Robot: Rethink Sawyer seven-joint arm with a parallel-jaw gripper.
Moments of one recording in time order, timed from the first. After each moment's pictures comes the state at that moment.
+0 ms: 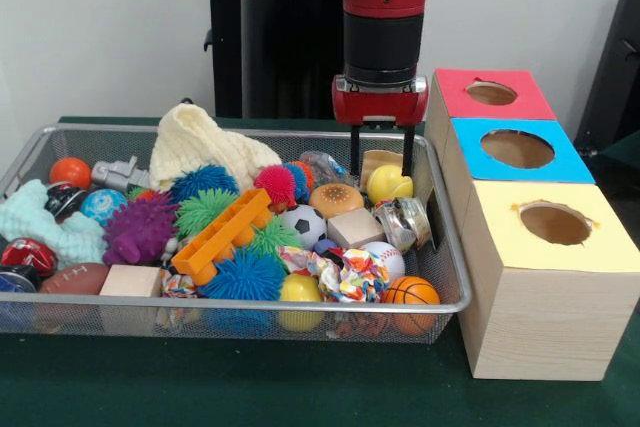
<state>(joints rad) -0.46 -0.69 0.46 1.89 -0.82 0.39 2.41</state>
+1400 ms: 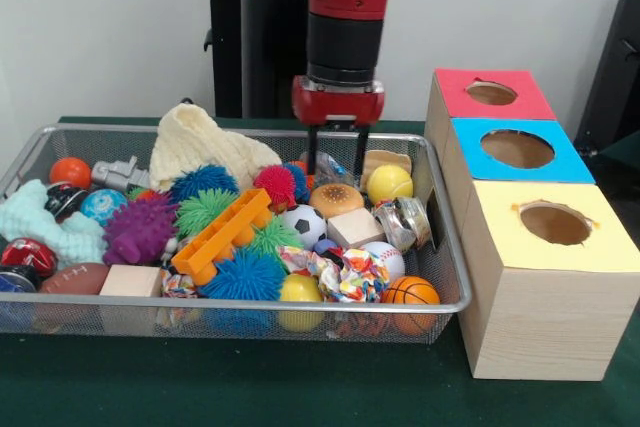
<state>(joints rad) -0.36 -0.70 0.35 1.92 -1.12 0.32 2.40</state>
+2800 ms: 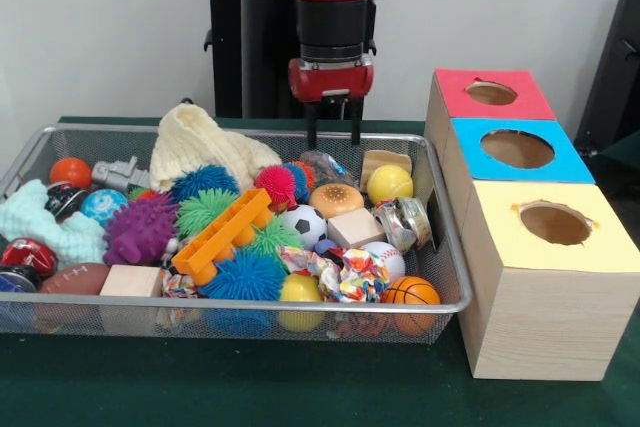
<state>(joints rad) -0.31 -0.67 0.14 2.02 -1.14 0.02 2.40</state>
